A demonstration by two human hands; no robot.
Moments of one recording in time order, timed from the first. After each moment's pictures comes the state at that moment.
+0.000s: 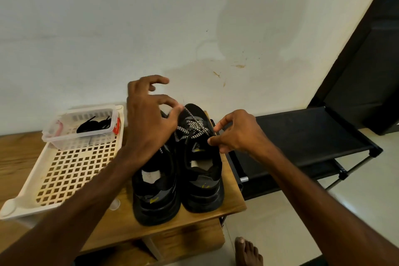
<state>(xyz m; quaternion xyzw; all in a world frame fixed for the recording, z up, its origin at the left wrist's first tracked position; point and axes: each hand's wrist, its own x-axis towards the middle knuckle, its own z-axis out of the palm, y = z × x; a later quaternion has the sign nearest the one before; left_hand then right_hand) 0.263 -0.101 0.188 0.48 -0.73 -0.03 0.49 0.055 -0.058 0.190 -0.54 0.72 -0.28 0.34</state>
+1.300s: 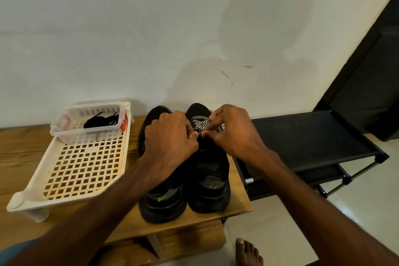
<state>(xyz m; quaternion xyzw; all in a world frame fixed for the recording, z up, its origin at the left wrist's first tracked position) 0.247 -0.074 0.180 0.61 -0.76 -0.09 0.22 0.083 -0.058 0.192 -0.70 0.66 -0.25 0.12</state>
